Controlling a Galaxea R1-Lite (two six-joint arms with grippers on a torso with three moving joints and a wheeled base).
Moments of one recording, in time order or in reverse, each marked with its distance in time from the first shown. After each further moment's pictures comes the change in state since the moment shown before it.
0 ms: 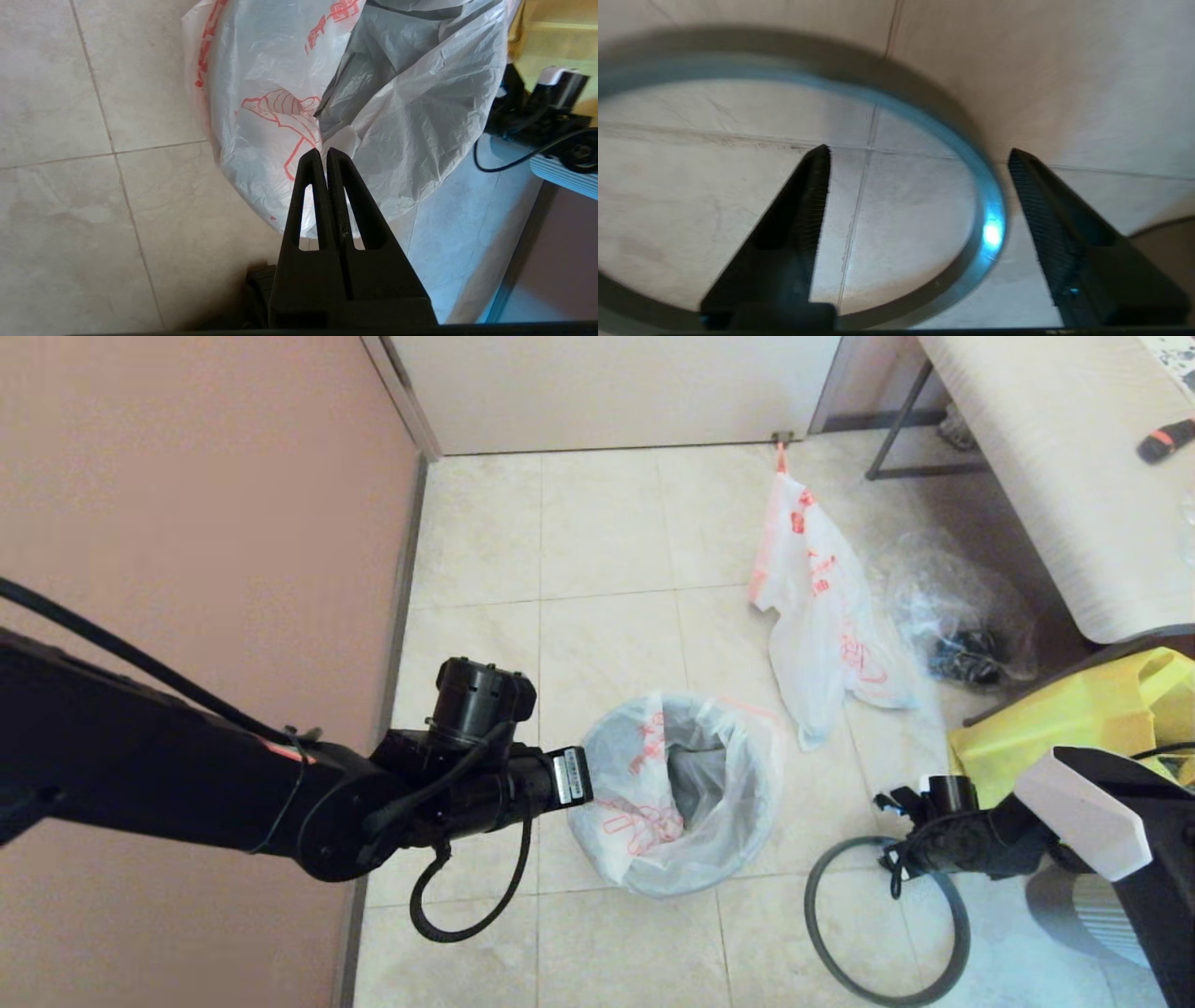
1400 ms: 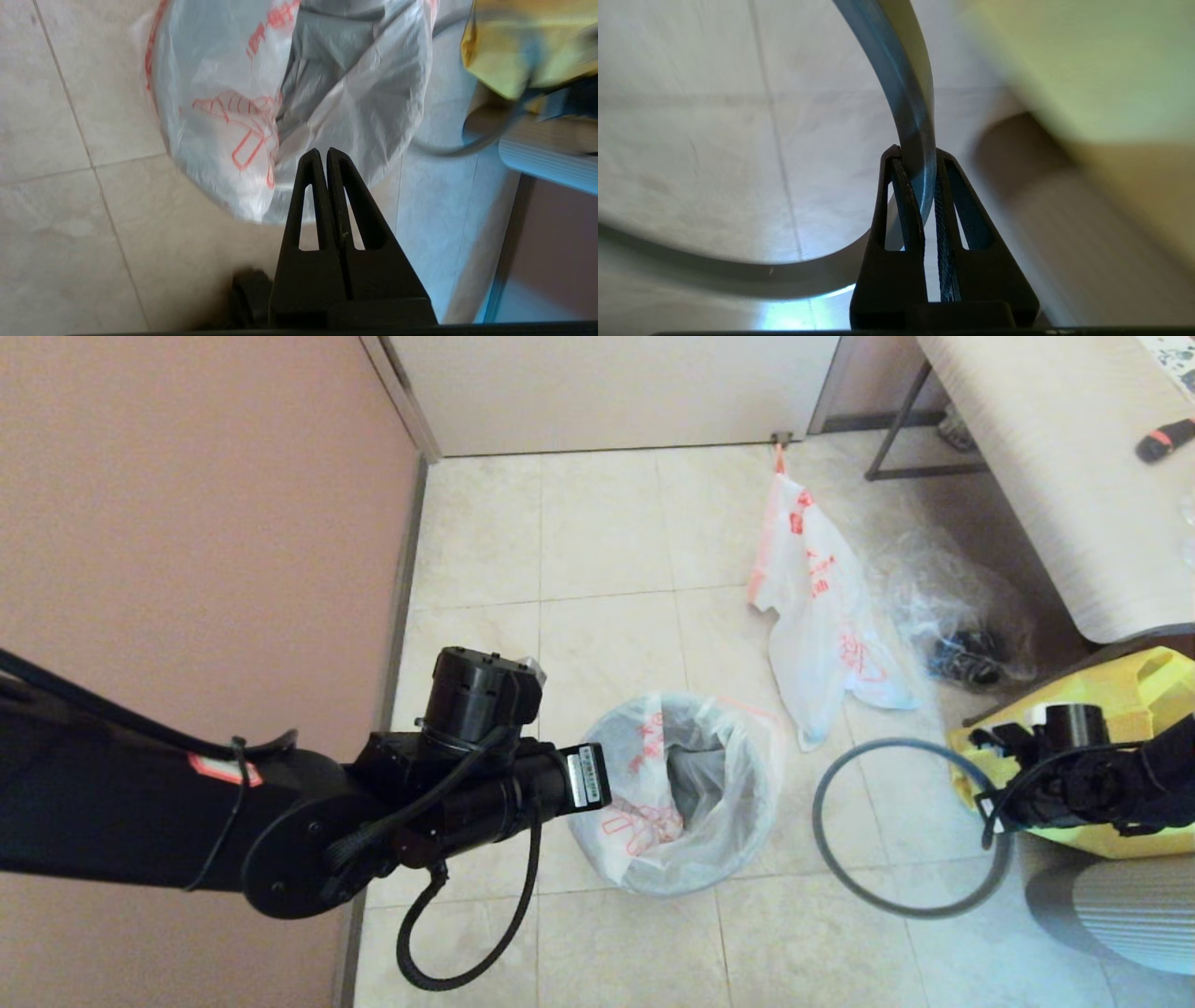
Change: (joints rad) left arm -0.098 -0.093 0.030 -0.004 0.063 0.001; right arm -0.091 -0.554 0.378 0.074 -0.046 0.054
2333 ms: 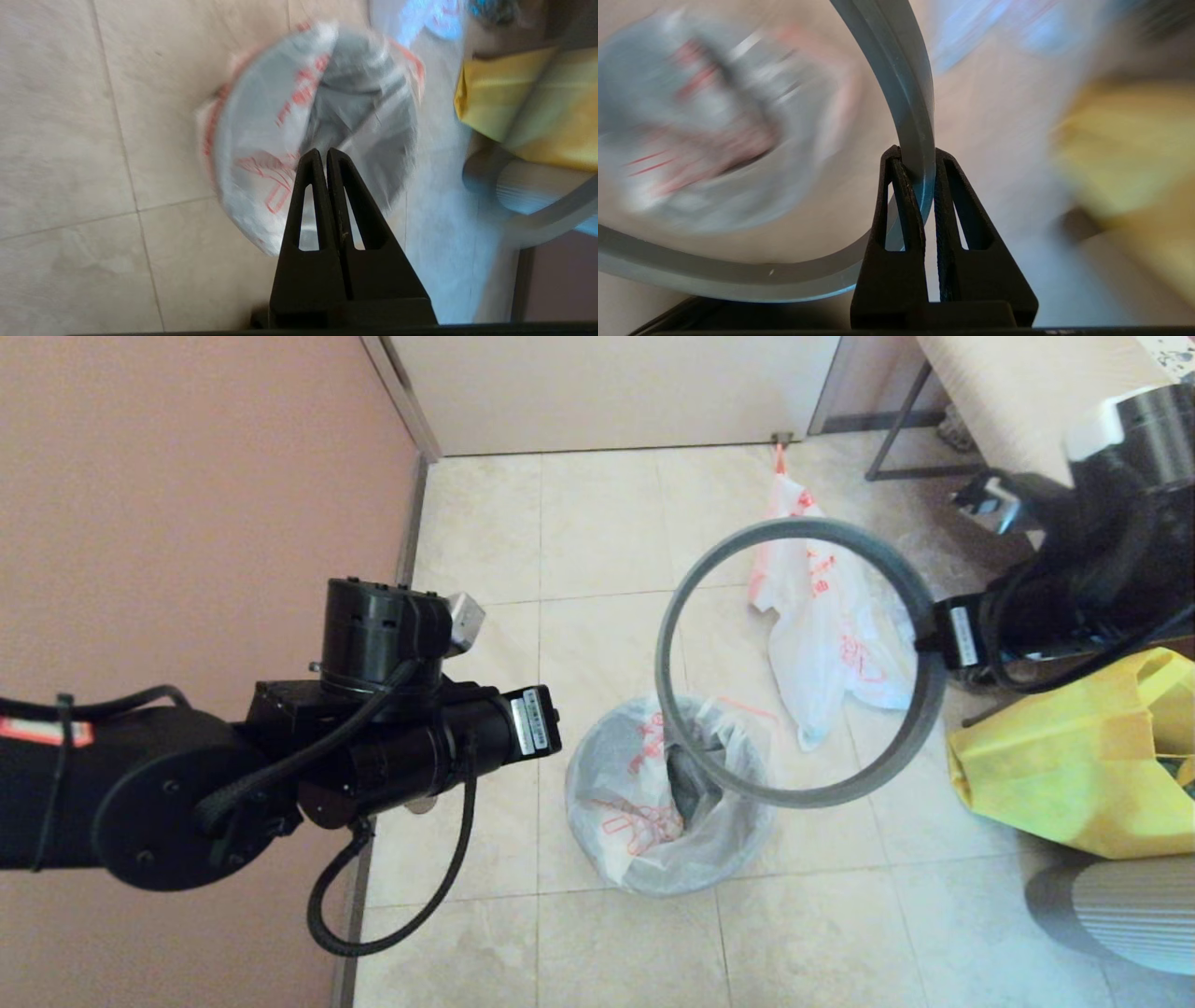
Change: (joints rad) left arm 0.074 -0.136 -0.032 0.048 0.016 0.074; right arm 0.539 -0.555 -0.419 0.786 -0.013 0.390
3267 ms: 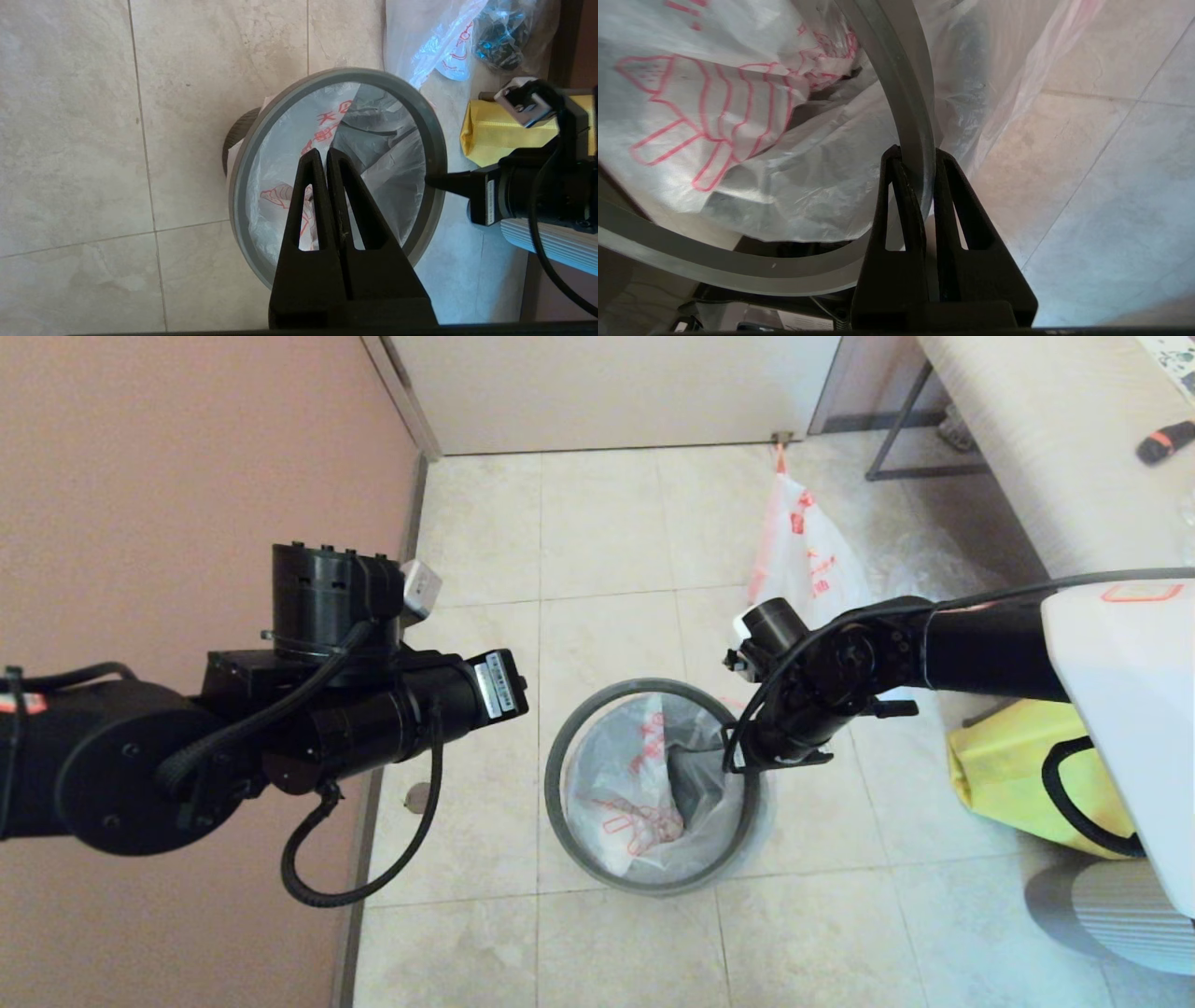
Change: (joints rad) left arm 0.078 -0.019 -0.035 0.002 -0.007 0.001; right arm 0.200 0.567 -0.372 0.196 -0.008 0.259
